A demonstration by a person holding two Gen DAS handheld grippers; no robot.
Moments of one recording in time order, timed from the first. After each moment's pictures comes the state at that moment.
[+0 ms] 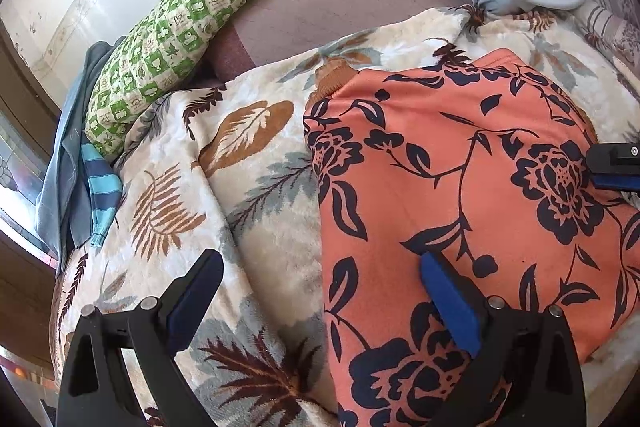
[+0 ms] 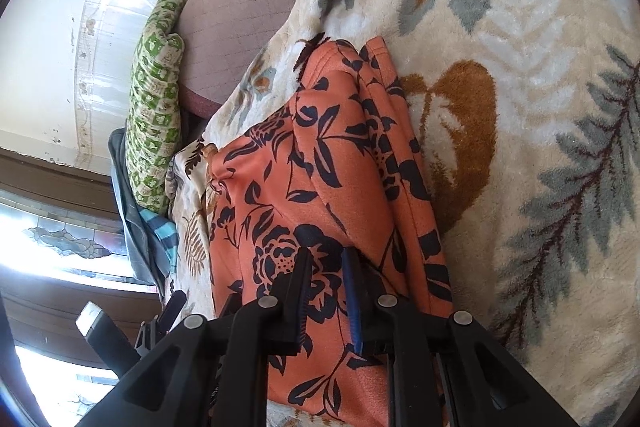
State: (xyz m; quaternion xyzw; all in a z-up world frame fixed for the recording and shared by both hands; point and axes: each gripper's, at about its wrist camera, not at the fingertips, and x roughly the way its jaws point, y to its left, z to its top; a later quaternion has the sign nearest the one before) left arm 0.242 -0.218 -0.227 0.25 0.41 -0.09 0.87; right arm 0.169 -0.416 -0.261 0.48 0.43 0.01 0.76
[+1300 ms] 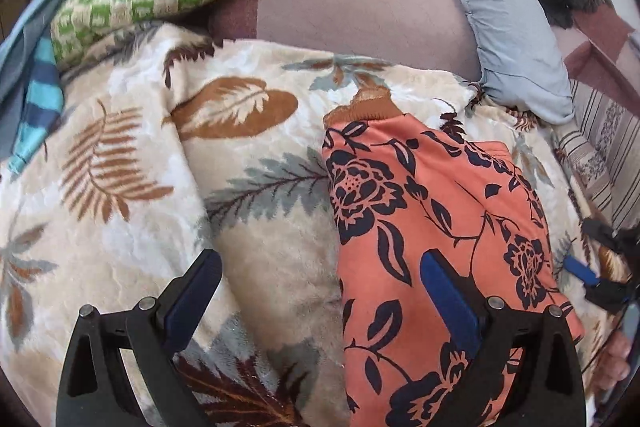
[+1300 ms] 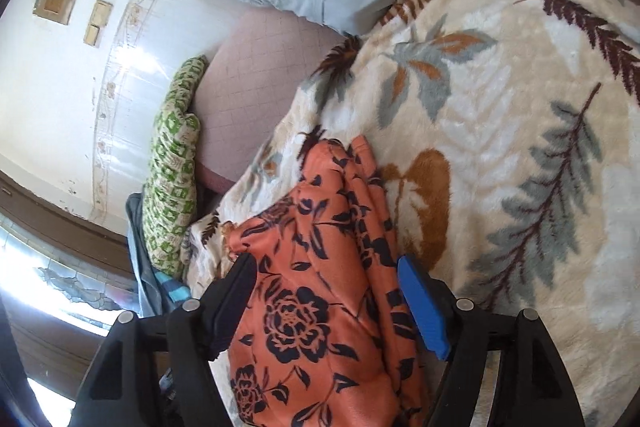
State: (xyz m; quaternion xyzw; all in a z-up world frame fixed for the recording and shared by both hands) left arm 0.295 -0.145 -0.224 0.00 0.48 -0.19 0.86; right arm 0.130 -0.446 -0.251 0.50 0.34 -0.07 0.79
